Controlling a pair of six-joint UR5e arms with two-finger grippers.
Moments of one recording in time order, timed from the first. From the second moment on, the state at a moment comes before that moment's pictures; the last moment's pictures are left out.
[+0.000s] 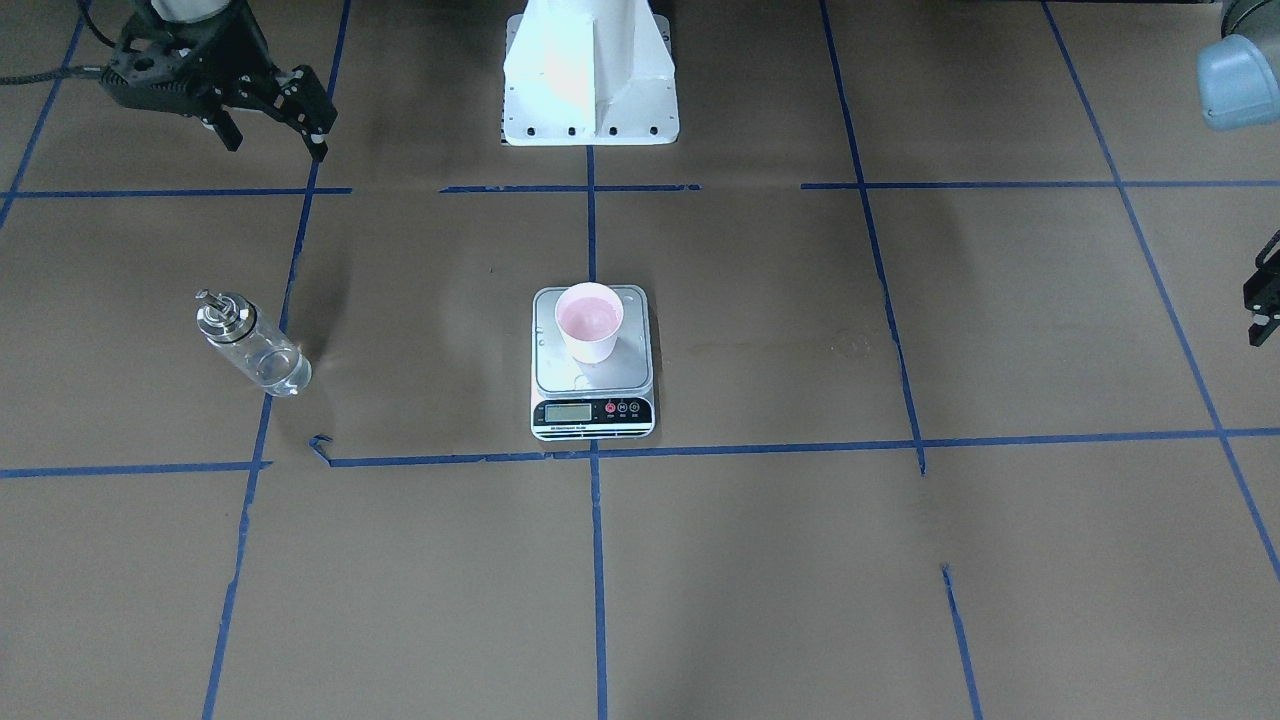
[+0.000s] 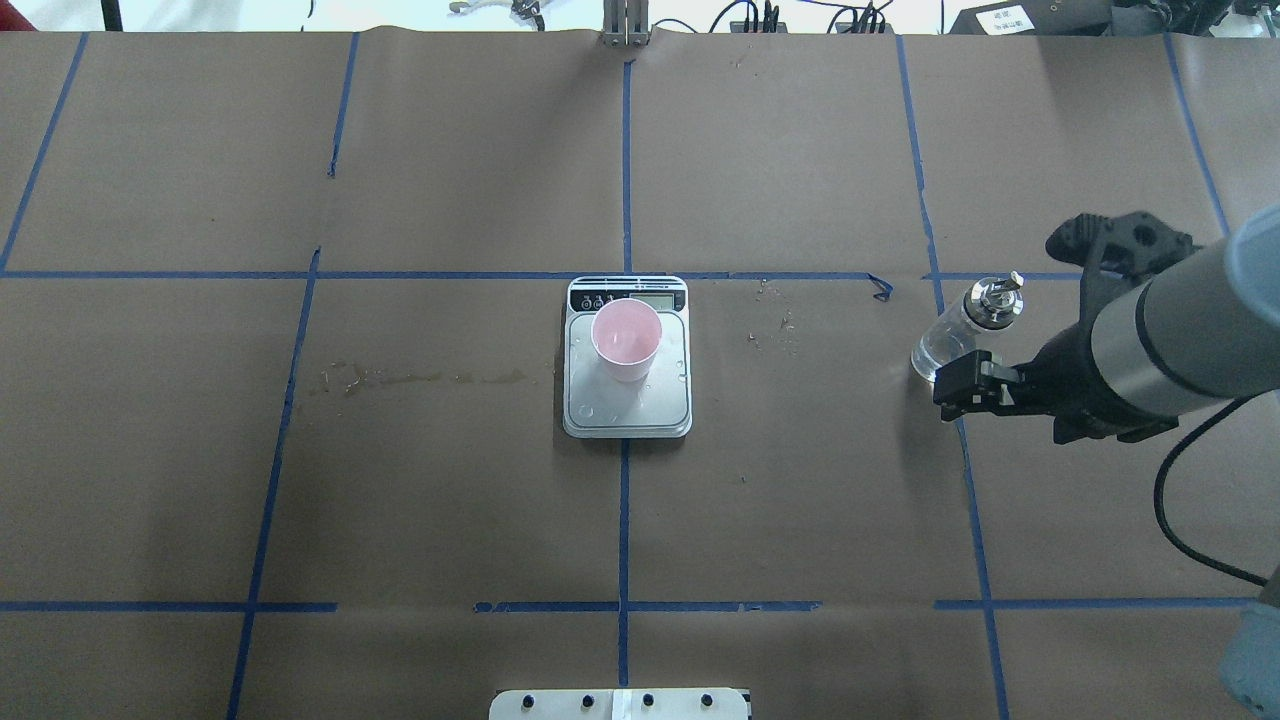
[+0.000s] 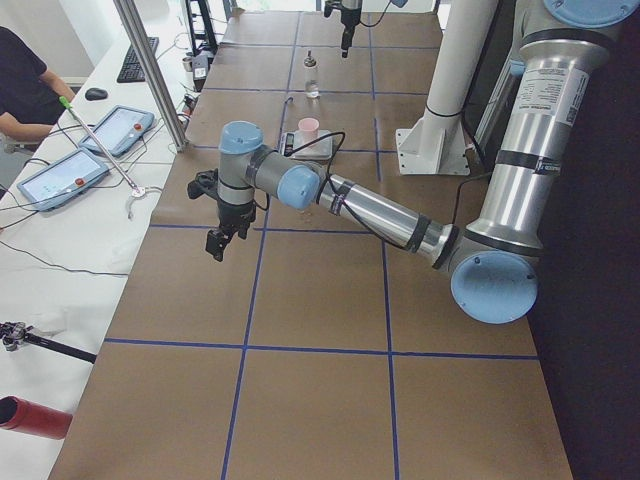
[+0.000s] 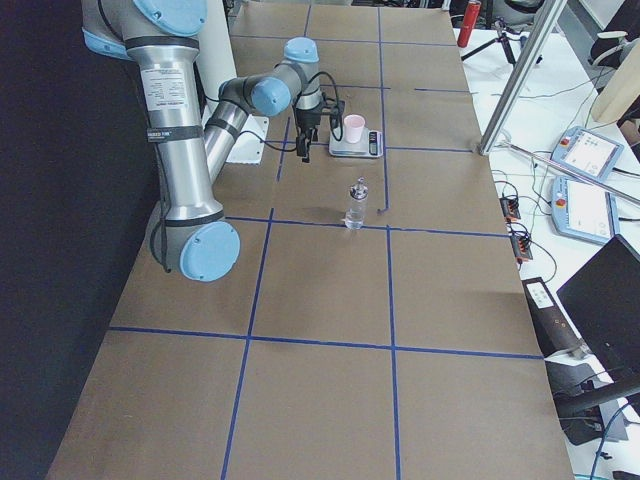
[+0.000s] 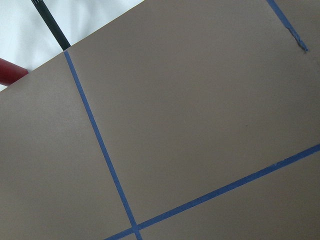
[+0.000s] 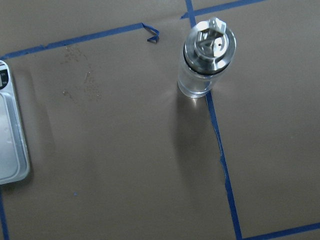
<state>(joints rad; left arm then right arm) -1.35 -1.77 -1.77 -1.61 -2.09 0.02 0.71 -1.33 2.42 -1.99 2.00 1.26</state>
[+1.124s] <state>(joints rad) -1.38 -1.77 -1.77 -1.60 -2.09 0.05 1.42 -1.26 1.88 -2.05 2.26 0.00</state>
